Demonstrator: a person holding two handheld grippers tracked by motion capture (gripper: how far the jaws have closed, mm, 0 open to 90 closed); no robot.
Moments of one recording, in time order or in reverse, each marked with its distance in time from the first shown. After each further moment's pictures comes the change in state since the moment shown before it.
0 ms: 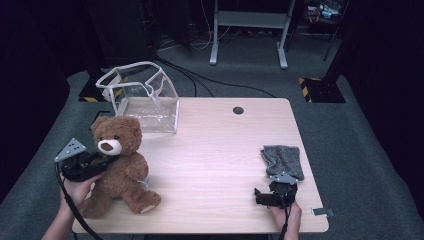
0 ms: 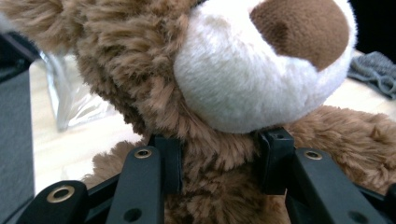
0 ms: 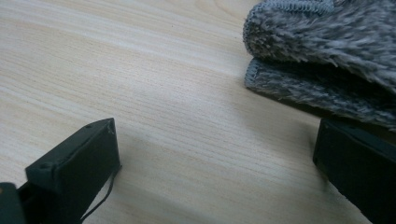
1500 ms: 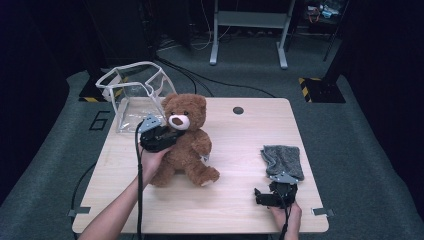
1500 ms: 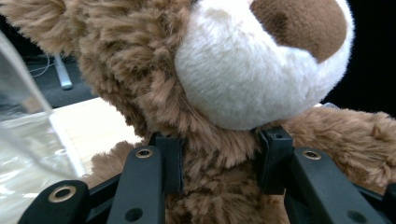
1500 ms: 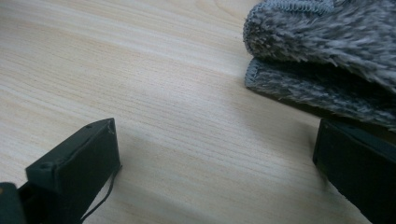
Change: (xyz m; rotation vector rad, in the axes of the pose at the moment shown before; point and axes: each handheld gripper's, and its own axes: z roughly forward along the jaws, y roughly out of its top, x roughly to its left) left arm -0.095 0.068 0.147 -0.140 -0.160 0.069; right arm 0.001 0.000 0.000 -0.007 -0.004 0.017
